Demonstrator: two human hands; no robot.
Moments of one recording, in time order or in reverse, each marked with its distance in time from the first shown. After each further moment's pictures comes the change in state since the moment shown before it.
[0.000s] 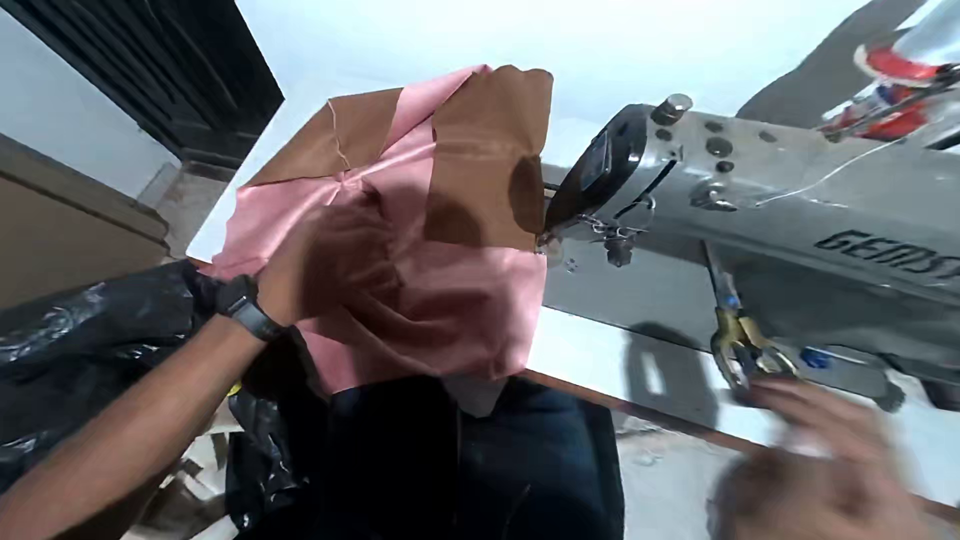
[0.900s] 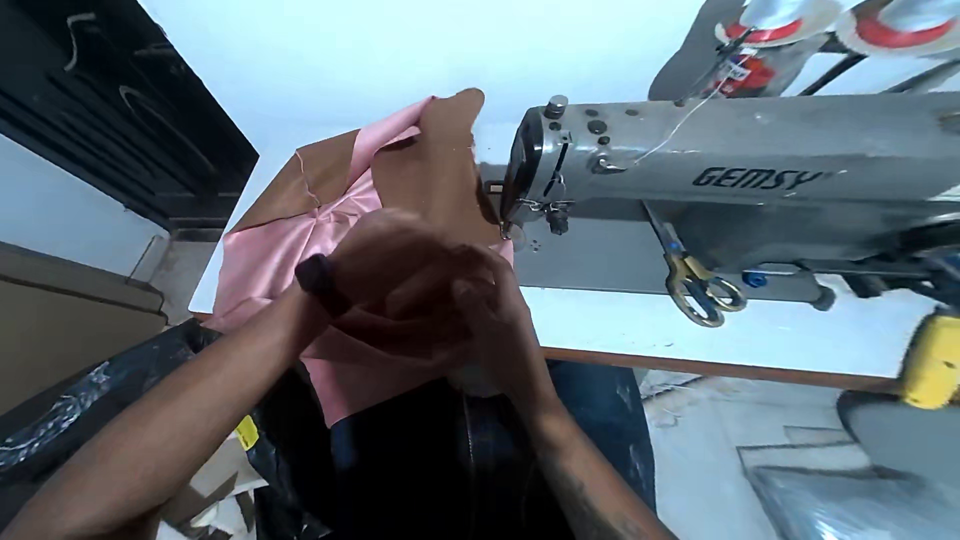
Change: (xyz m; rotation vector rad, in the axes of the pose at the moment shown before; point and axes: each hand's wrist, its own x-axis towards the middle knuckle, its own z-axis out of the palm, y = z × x) left_hand 0.085 0.048 0.021 0.037 -0.129 0.436; right_hand 0.037 -0.087 0.176 0.385 -0.210 0.581
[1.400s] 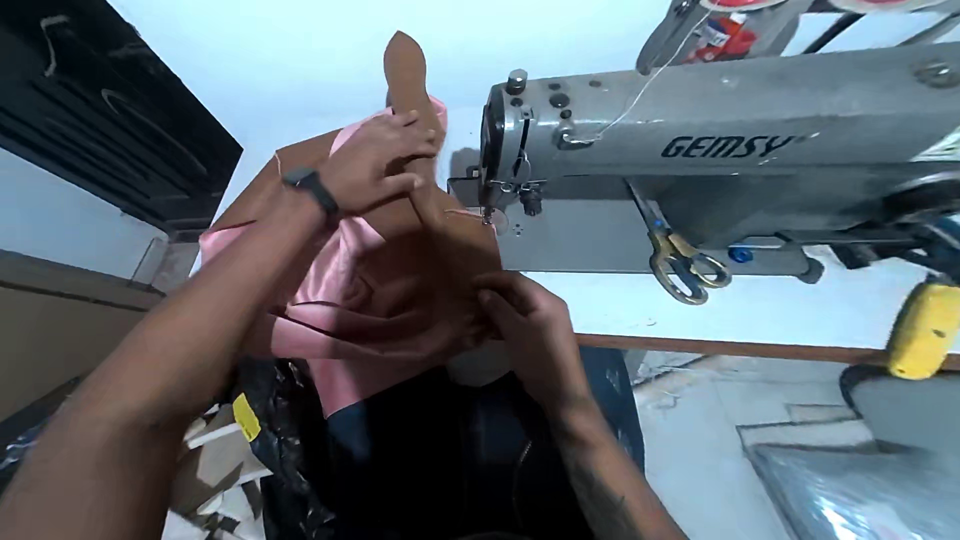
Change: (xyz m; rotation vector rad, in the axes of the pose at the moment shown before) left_hand 0.066 -0.092 -0.002 0.053 -0.109 -0.062; right_hand -0.021 0.016 -0.051 0.164 -0.009 0.074
